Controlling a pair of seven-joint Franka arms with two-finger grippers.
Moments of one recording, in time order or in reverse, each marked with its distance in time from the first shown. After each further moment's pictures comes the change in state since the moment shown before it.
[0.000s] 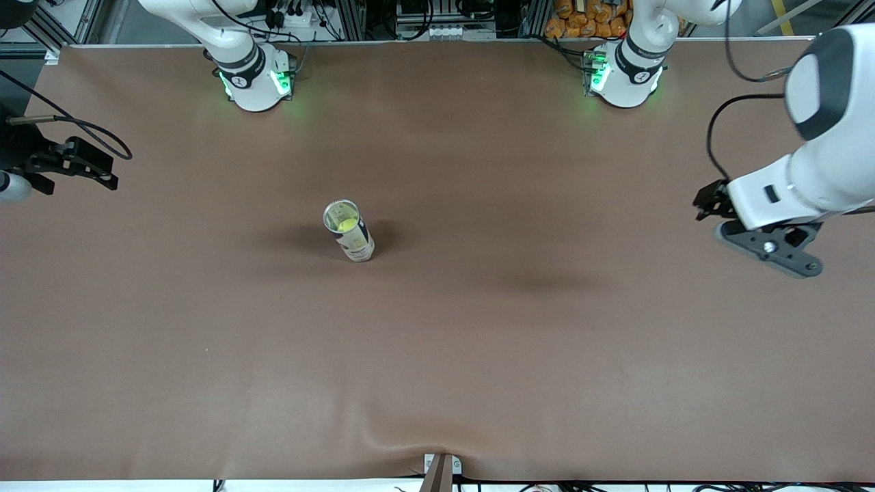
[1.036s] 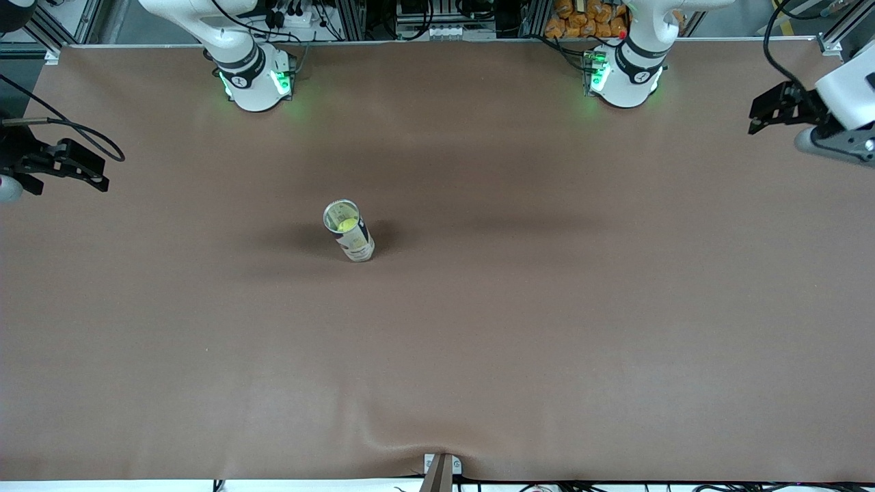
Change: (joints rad) left arm 0.593 -0.239 -0.620 0.004 0.105 -0.283 -0.248; right arm -0.003 0.000 -0.001 0.000 -0.029 0.007 0.000
